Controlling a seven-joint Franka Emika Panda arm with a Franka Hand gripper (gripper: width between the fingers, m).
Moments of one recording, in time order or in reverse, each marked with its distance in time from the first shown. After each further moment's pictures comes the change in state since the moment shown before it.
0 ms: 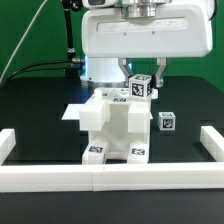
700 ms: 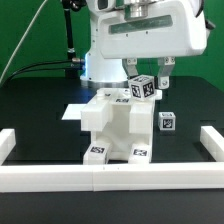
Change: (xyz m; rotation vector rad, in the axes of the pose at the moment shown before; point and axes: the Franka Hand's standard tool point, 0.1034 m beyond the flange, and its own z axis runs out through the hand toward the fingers) arm 0.002 -0.006 0.001 0.048 0.036 0.296
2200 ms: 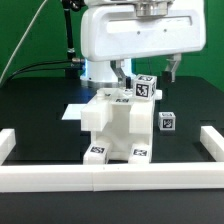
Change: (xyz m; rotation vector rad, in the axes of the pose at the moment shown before) arm 0.001 0.006 -0.002 -0.035 -0.071 -1.335
